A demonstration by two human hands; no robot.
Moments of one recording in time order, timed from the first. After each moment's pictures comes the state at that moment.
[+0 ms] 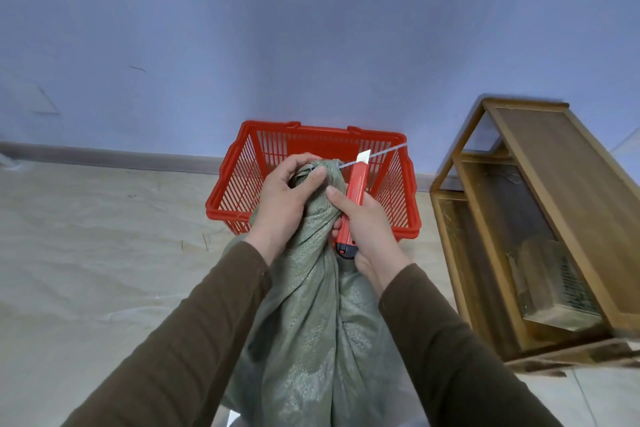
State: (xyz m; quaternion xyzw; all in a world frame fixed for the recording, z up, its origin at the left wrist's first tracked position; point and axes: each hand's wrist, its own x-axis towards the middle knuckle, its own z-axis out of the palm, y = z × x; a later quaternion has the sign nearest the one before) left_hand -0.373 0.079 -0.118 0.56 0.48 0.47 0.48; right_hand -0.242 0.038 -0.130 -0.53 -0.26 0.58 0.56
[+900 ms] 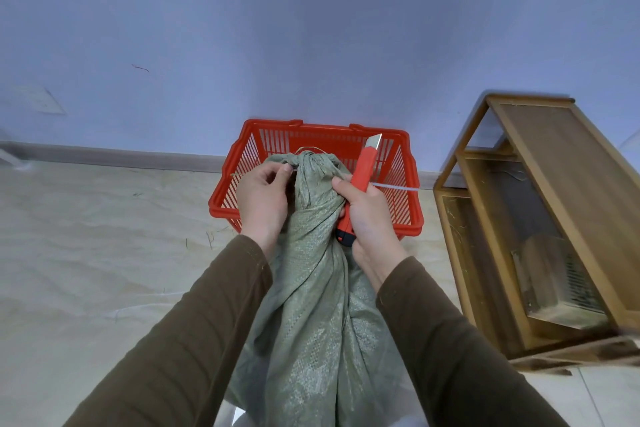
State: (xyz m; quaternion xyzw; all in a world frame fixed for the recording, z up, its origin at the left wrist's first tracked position) left_hand -0.388 0.099 -0.136 0.48 0.60 0.51 0.39; right_hand -0.248 0.050 -0.124 -0.52 -0.22 0.56 0.61
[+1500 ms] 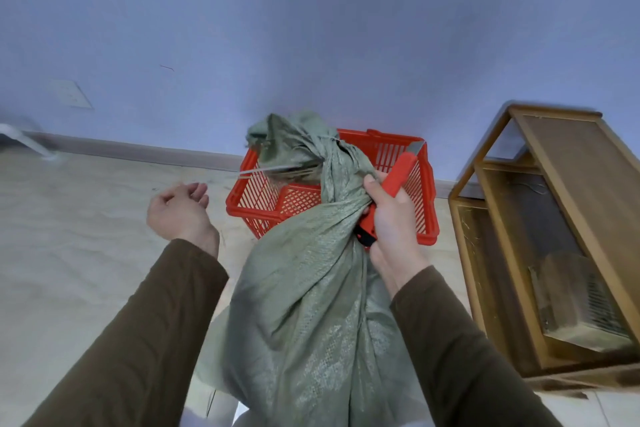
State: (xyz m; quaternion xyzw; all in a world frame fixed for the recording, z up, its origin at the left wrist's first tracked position) left_hand -0.492 0.105 -0.141 0.06 0.59 0.73 0.34; right_hand -0.244 0.054 -0.125 -0.52 -0.18 0.53 0.65
